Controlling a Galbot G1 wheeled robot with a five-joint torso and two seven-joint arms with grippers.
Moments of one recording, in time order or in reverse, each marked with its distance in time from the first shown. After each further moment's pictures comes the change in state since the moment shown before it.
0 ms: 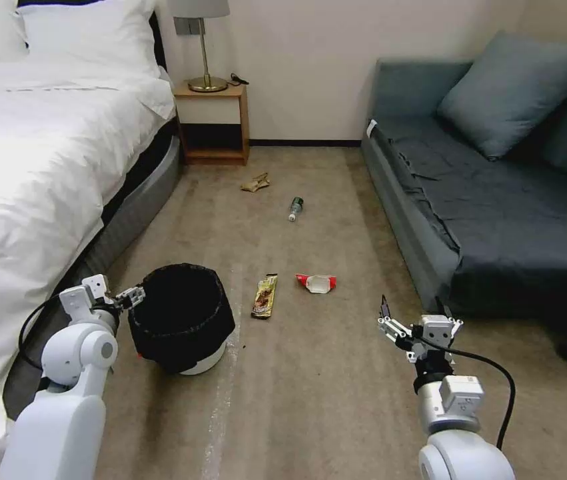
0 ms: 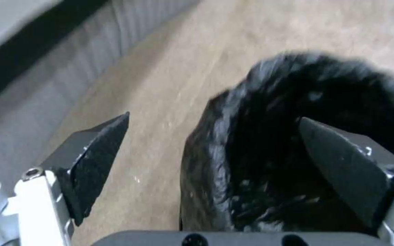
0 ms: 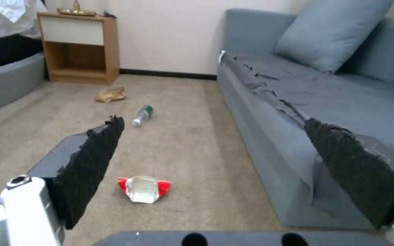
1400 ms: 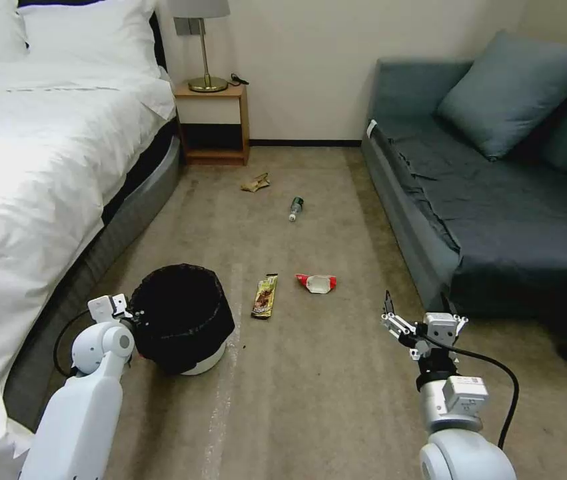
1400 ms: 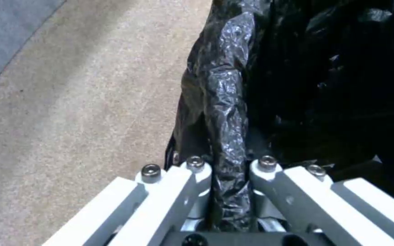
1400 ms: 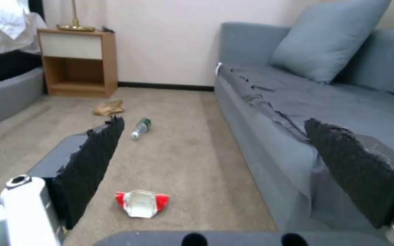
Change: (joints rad) left arm -0.069 -0.007 0.044 0.202 -0.089 0.012 -0.009; right arm 0.005 0.000 0.005 -0.004 0.008 0.043 0.006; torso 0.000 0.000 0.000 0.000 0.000
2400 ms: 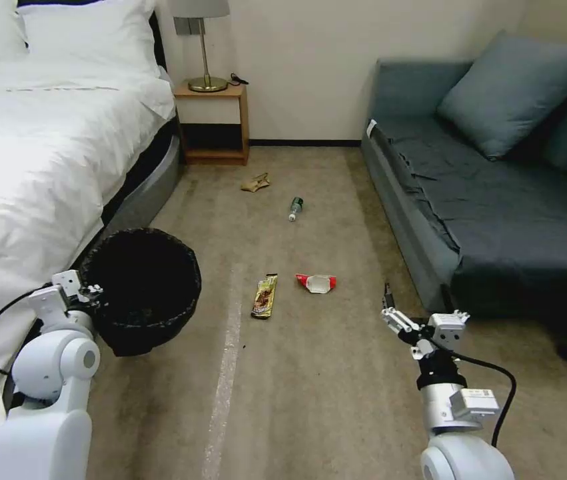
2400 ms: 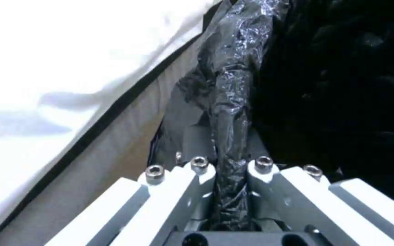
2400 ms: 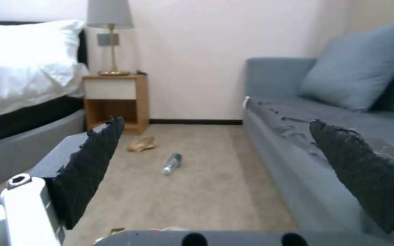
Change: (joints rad) left arm 0.178 -0.041 -0.183 -0.448 0.229 -0.040 0.048; right arm -0.005 -0.056 -0.023 -0.064 0.095 0.235 -0.044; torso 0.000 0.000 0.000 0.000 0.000
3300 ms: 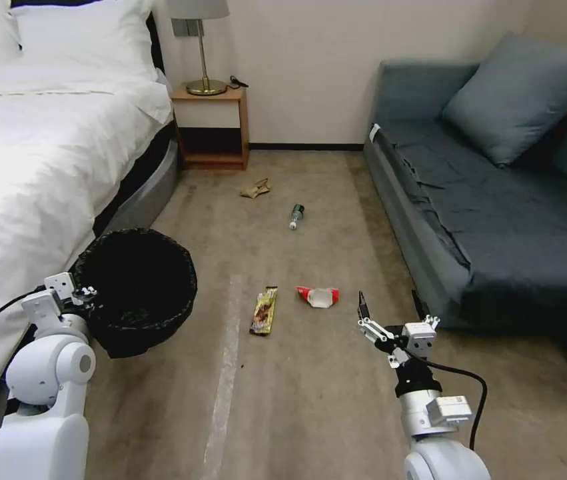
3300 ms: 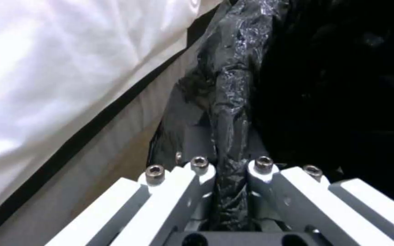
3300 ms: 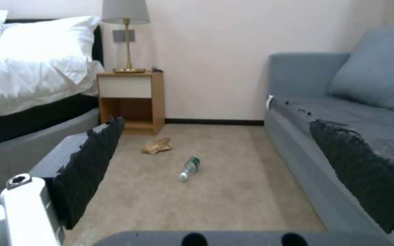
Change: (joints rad) left arm -0.006 -0.011 -0.009 0.027 0.011 -0.017 0.015; right arm 0.006 0.020 -0.041 -0.038 -0.022 0.028 -0.042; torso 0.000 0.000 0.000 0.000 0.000
